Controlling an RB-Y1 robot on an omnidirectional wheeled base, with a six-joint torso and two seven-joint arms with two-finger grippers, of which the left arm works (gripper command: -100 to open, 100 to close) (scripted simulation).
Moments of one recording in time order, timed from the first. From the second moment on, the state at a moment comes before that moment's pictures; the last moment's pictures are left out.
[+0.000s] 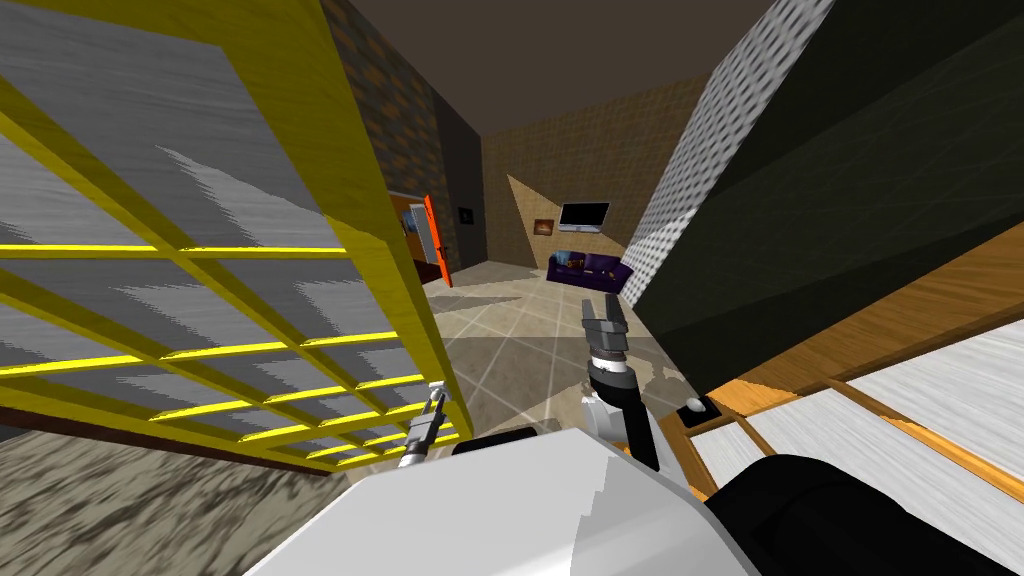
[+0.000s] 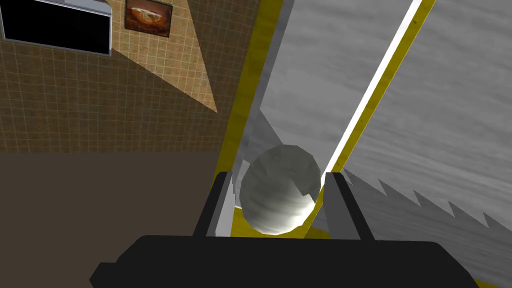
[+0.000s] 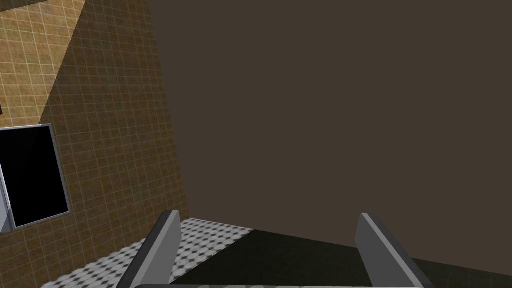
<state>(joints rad) 0.36 0.04 0.01 -1.06 -0.23 -0.88 -1.04</state>
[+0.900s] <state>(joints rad) 0.32 0.05 -0.01 -1.02 -0.13 -0.89 -0.80</state>
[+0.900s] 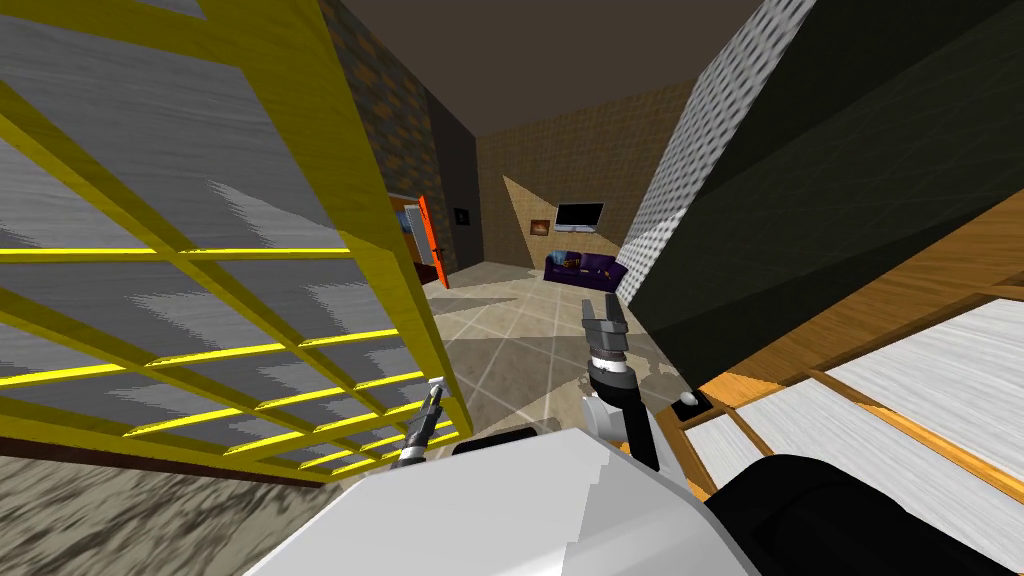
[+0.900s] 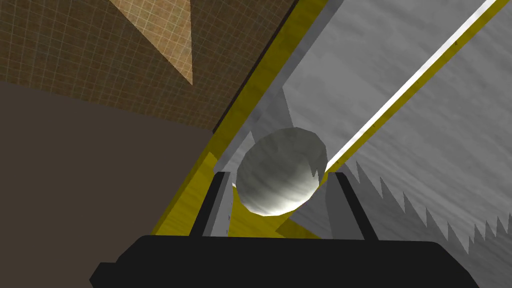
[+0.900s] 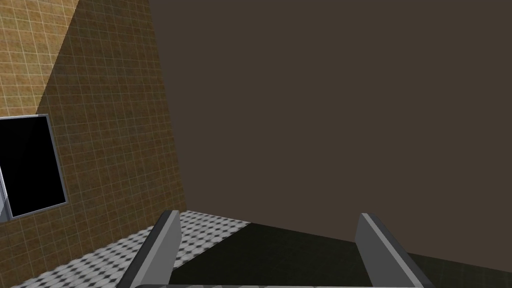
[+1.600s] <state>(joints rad) 0.27 0.07 0.00 -0.99 -0.06 -0.90 -0.63</state>
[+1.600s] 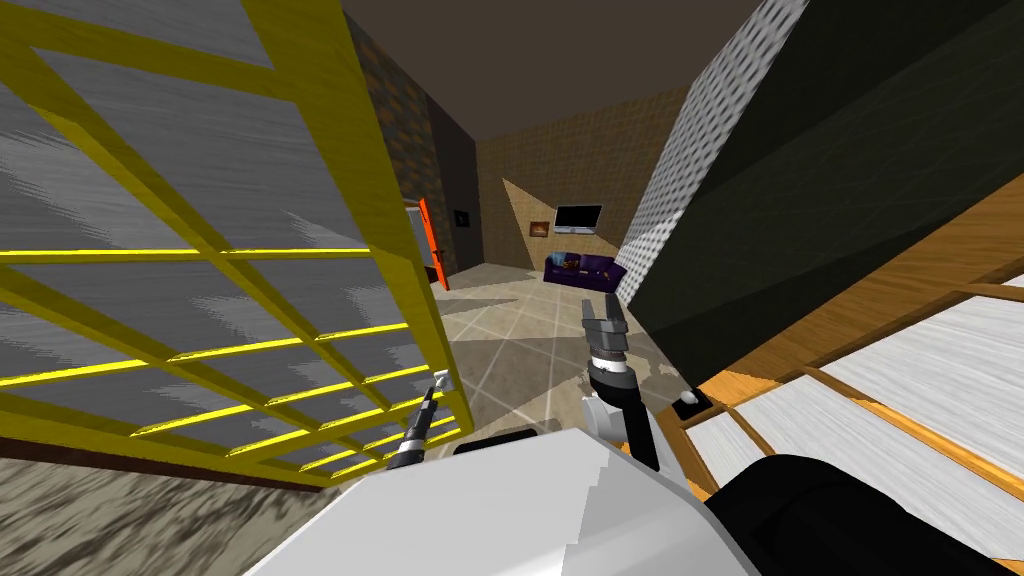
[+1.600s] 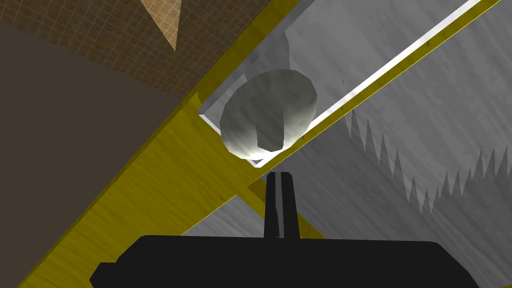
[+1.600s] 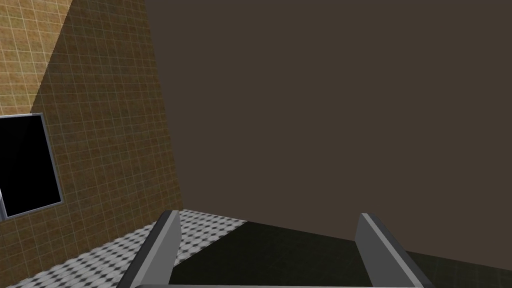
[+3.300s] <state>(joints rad) 0.48 0.09 0.03 -1.07 -0.20 -1.00 -1.03</state>
